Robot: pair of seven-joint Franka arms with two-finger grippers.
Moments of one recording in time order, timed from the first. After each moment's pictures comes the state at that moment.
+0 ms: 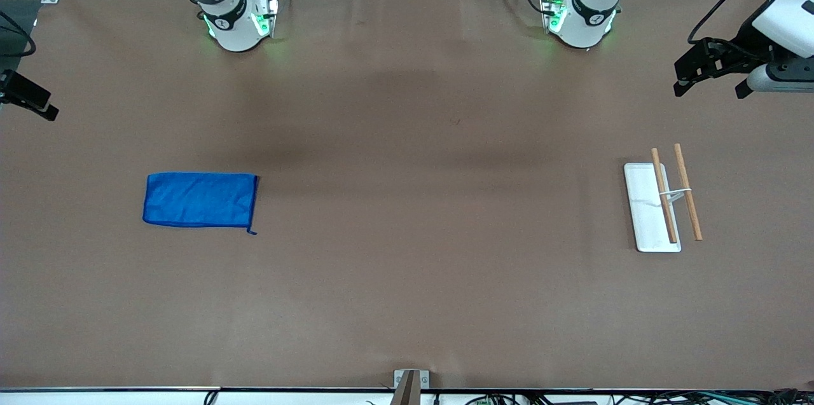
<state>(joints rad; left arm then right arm) -0.09 -0.07 -0.04 -1.56 0.00 1.53 -0.08 -0.03 -0.01 -0.06 -1.53 -0.02 1.53 0.03</state>
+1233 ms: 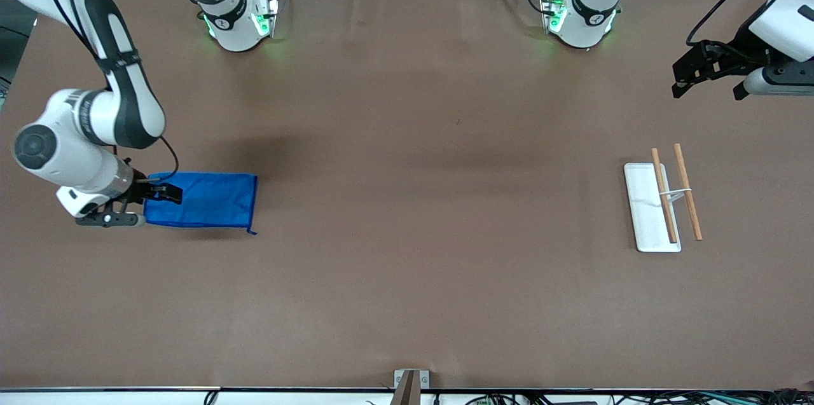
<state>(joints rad) -0.09 -0.07 -0.05 -1.56 0.00 1.53 -0.08 -0.05 0.37 -0.07 -2.10 -0.02 2.46 -0.10</state>
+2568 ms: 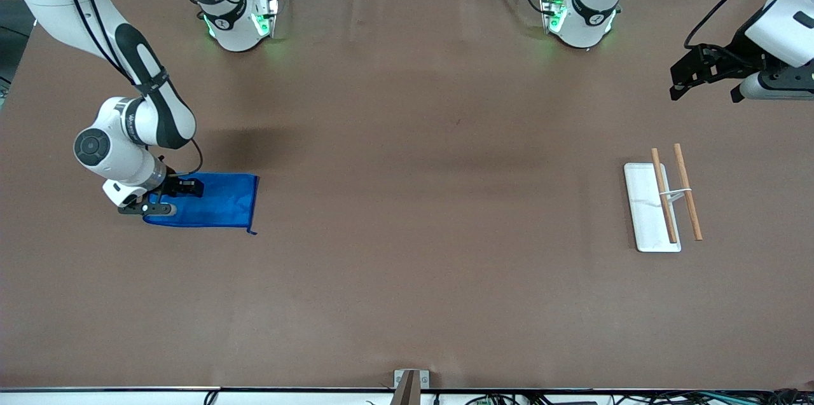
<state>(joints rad) -0.09 -0.06 -0.05 -1.56 0.00 1.53 -0.08 -0.07 0.44 -0.07 -2.23 -0.02 2.63 -0.11</state>
